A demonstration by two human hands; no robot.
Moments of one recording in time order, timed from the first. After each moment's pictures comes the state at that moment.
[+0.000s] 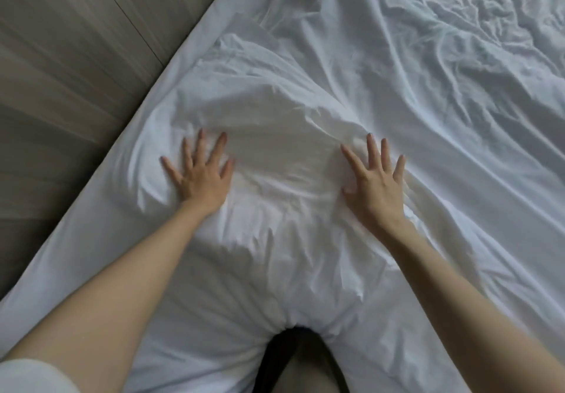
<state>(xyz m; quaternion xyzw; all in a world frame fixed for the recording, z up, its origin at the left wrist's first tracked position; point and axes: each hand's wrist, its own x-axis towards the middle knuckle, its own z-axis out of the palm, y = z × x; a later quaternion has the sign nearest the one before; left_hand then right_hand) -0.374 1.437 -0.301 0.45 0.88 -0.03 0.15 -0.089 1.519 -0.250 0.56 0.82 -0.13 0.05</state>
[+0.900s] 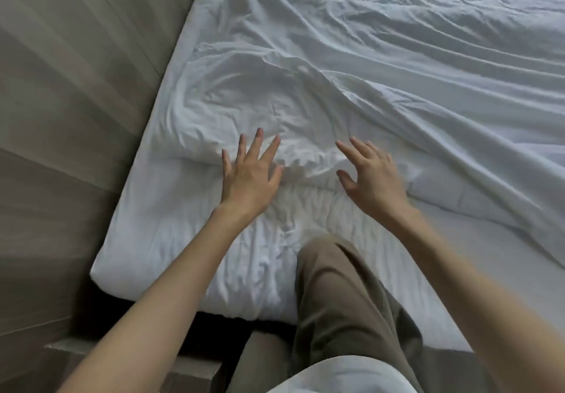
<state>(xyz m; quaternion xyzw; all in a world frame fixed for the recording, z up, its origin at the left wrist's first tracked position) -0.268 1.182 -0.094 0.72 0.67 0.02 0.18 -0.047 1.182 -0.096 0.67 0.72 -0.19 -0.06</state>
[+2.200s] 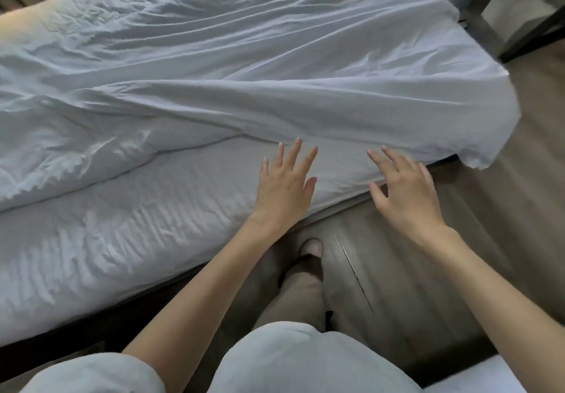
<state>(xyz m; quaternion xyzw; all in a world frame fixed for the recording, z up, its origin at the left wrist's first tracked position) 0.327 0.818 -0.014 0.90 0.40 -0.03 0.17 0.505 0.699 -0.024 0.85 0.51 -0.11 -0.12</state>
